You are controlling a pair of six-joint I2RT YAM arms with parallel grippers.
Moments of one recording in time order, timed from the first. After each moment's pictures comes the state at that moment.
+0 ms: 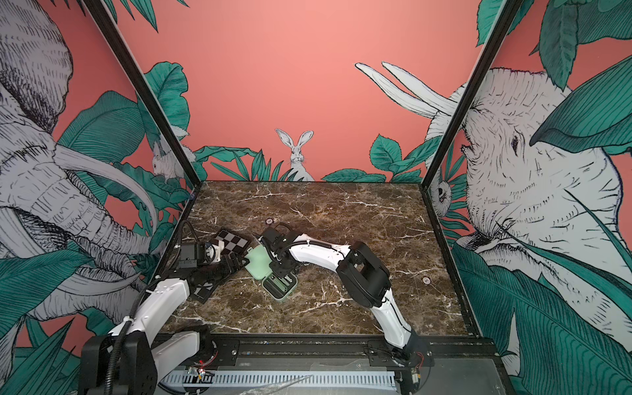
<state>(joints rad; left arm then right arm) 0.04 1.06 0.49 -0.38 0.59 -0.49 0.99 2.13 1.67 -0.82 -0.02 0.12</state>
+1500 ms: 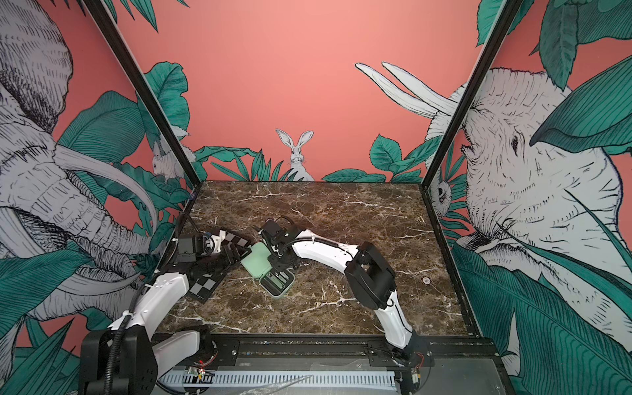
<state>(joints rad) 0.04 1.10 0.57 -0.30 0.70 -0.53 0.98 2.05 1.72 -0.86 0.00 0.20</state>
